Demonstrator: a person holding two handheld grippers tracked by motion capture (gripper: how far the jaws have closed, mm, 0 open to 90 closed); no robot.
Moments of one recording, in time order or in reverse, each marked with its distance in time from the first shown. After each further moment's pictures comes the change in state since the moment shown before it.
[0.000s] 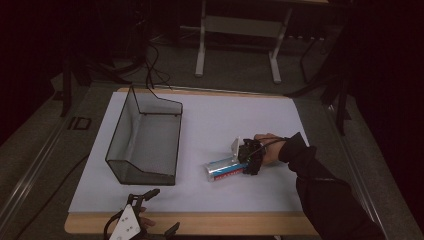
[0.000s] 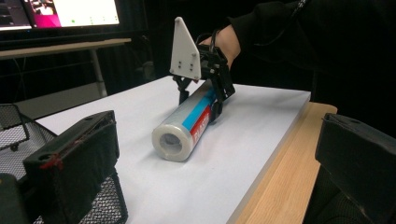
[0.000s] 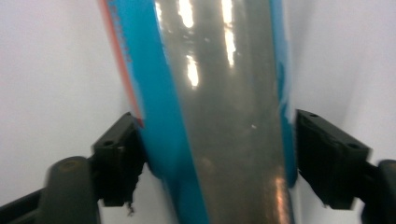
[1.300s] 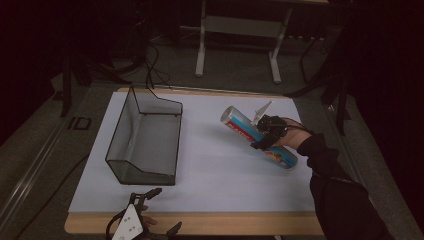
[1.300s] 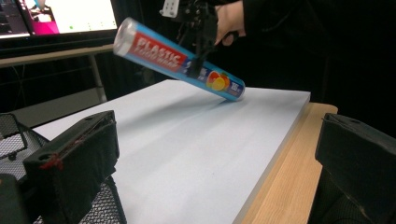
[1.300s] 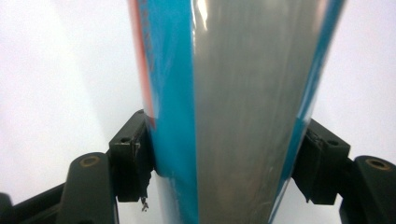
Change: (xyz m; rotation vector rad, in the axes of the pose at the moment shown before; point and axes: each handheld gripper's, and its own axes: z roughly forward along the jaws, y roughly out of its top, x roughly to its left) left arm -0.001 0.001 0.005 -0.010 -0.008 0.026; right arm -0.036 -0.054 -0.071 -0.243 -0.105 0.526
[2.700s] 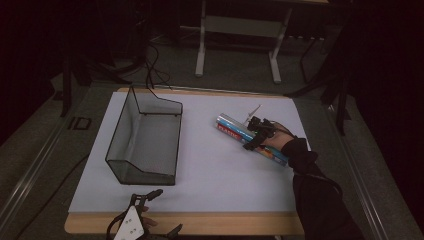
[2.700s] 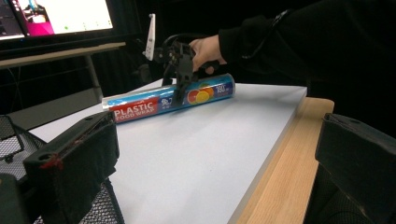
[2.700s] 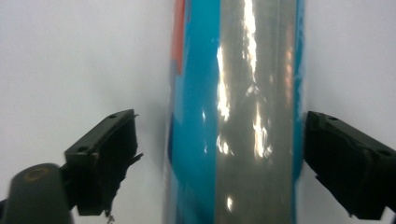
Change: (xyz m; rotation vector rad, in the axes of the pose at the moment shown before) left arm -0.002 -0.001 -0.001 0.009 -0.012 0.021; right arm -0.029 -0.005 0.077 0.071 -0.008 0.138
